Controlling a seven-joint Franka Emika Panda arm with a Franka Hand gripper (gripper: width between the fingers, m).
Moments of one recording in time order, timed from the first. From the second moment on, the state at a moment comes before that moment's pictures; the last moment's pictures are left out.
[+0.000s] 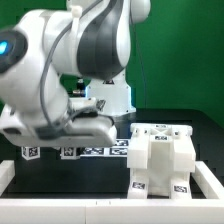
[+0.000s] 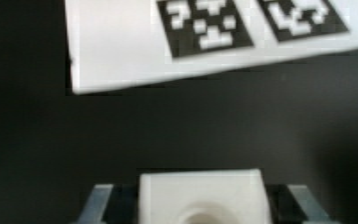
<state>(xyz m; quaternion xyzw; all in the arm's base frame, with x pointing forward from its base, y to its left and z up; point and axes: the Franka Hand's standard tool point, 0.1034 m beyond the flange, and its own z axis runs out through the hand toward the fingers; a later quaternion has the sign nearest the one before) 0.443 -0.100 0.028 -0.95 0.10 0.29 0.08</state>
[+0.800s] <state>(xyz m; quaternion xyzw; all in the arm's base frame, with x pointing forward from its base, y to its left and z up) 0.430 -0.107 0.006 -0.99 0.11 0.02 -0.01</state>
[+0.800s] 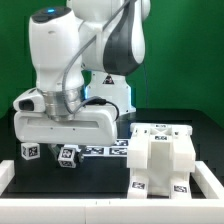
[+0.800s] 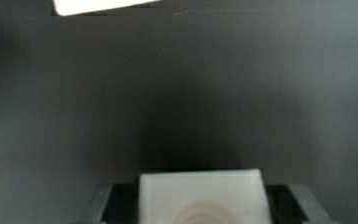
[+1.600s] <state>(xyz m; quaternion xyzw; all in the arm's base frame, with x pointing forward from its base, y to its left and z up) 0.424 -0.106 0.005 -0.99 0.11 0.01 -0.01</state>
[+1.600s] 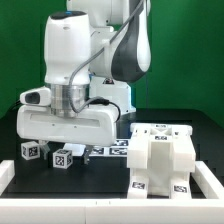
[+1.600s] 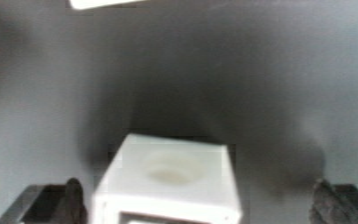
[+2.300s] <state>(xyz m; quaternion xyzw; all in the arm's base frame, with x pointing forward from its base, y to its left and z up) 0.466 -0.122 0.033 -0.94 0.08 0.31 0.07</state>
